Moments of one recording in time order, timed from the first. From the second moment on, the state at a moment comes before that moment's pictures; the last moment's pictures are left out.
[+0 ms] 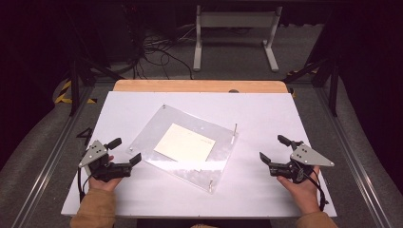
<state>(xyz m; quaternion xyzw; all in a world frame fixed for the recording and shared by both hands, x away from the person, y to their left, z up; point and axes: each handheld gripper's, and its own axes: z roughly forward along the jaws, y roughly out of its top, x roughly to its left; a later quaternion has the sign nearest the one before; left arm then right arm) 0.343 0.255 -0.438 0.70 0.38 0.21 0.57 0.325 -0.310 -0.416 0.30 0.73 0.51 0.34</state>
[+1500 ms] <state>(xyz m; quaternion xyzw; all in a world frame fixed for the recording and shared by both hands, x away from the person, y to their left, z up) 0.343 0.253 -0.438 0.70 0.38 0.21 0.56 0.308 -0.201 -0.411 0.17 0.79 0.55 0.22</state>
